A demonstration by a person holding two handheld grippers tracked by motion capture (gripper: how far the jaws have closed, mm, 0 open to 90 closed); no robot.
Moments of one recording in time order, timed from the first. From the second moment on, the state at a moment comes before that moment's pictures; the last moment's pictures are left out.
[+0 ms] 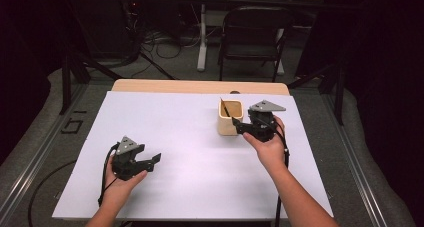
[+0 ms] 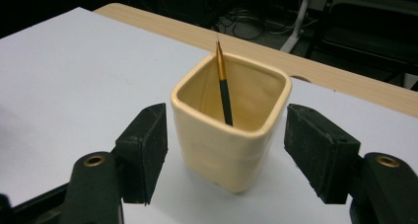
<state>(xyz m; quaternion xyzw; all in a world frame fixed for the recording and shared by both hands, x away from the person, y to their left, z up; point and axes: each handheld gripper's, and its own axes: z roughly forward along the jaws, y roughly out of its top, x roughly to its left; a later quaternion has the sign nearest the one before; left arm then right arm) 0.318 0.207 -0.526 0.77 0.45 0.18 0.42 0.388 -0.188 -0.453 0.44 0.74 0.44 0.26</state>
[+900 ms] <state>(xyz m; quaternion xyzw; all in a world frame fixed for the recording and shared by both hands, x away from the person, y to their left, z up) 0.317 0.209 -0.526 0.76 0.45 0.18 0.42 0.323 -0.204 -0.491 0.43 0.75 0.44 0.25</state>
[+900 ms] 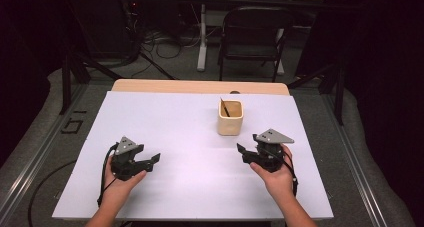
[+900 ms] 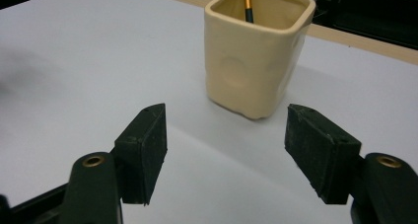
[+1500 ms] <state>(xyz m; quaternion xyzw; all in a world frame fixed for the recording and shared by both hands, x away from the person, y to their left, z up) 0.317 0.210 -0.526 0.76 0.46 0.18 0.42 0.292 -0.223 -0.518 0.44 0.75 0.44 0.23</state>
